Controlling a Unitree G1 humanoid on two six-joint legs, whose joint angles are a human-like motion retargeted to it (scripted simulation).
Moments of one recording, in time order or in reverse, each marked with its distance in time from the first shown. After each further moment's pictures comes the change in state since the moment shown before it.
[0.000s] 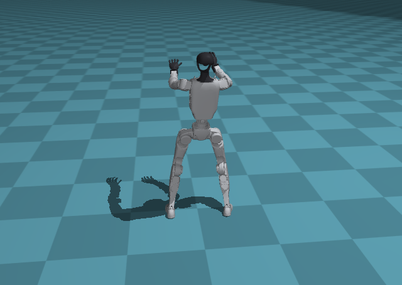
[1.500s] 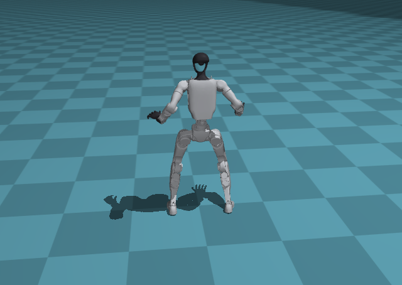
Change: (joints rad) left arm 1.690 0.082 0.667 -0.765 -0.067 -0.270 0.306; right arm 1.599 0.058 -0.757 -0.510 0.082 -0.253 -0.355; waist 0.022 -0.017 0.273; left_leg -0.127 -0.011 0.035 0.313 -0.165 0.017; right_leg -0.157 -0.052 0.100 0.295 -0.145 -0.010
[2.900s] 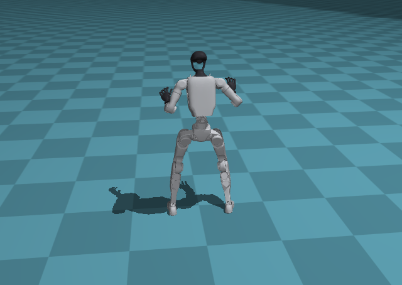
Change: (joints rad) left arm -0.511 -0.064 -0.105 -0.356 0.072 -0.026 0.147; right arm -0.323 -0.088 -0.154 -0.372 -0.051 0.076 -0.114; waist 0.012 -0.010 0.037; left_leg -0.151 -0.021 -0.015 -0.144 0.126 -0.019; right_leg -0.159 0.014 -0.015 -0.118 0.123 -0.052
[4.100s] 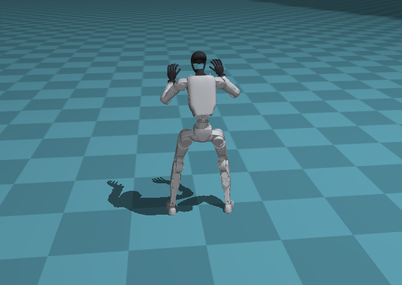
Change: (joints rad) left arm -0.781 0.297 -0.070 0.003 0.085 0.205 -0.063; right arm -0.940 -0.261 0.401 0.065 -0.112 0.196 0.152; waist -0.025 -0.031 0.007; left_leg -0.159 0.024 0.015 -0.035 0.089 0.029; right_leg -0.196 0.038 0.023 -0.012 0.070 -0.041
